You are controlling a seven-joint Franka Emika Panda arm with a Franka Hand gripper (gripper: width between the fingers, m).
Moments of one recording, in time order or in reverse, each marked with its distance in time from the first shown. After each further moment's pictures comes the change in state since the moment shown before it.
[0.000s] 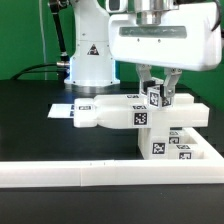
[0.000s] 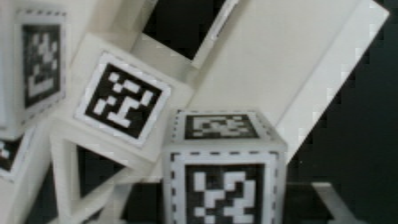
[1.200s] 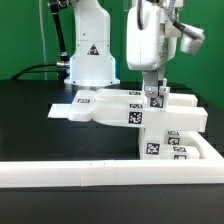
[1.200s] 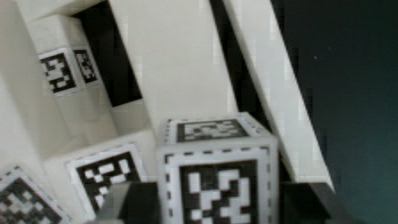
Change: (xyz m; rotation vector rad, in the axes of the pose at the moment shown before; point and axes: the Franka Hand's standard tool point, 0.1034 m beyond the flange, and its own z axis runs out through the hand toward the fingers) arm 0.008 -0.001 -0.002 0.046 0.023 0.844
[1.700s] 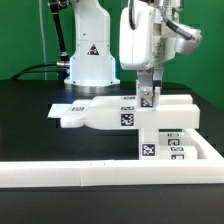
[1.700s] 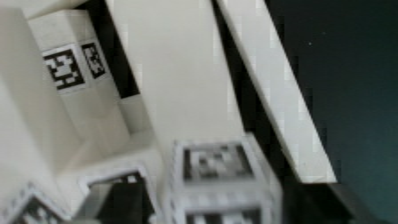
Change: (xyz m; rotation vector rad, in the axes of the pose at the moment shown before) arm 0.001 -0.002 -0.002 0.005 0.000 0.019
